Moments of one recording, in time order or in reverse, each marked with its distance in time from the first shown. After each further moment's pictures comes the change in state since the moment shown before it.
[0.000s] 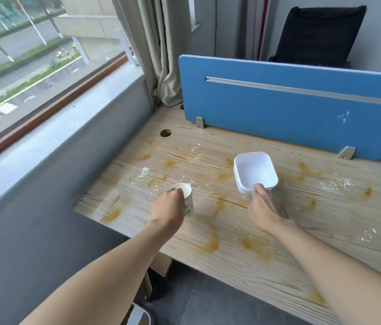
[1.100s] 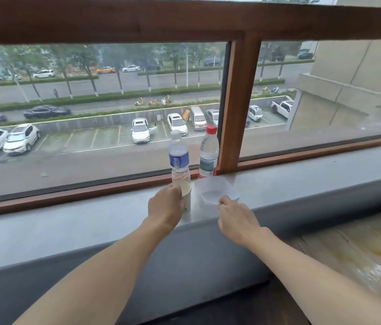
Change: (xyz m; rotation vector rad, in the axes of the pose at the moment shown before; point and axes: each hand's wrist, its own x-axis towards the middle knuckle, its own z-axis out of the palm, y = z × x) left_hand -0.281 -0.521 -0.210 -0.070 0.532 -0.781; right_hand -0.204 -0.669 0.070 -0.293 -0.099 -1.196
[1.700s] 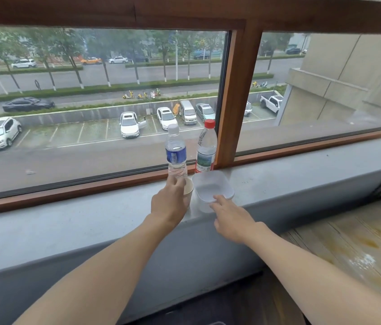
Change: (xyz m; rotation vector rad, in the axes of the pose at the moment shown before) left_hand 0.005 0.001 0.009 -0.036 -0.042 0.083; right_hand 0.012 -0.001 0.017 0.019 -0.176 -0.027
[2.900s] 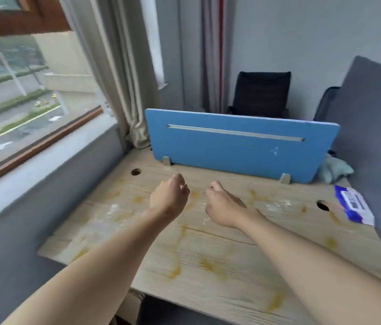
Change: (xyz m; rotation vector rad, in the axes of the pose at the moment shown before) left_hand -0.284 0.632 0.186 -0.223 -0.398 0.732; right_hand -0.593 0.374 0.063 0.445 0.286 0.946
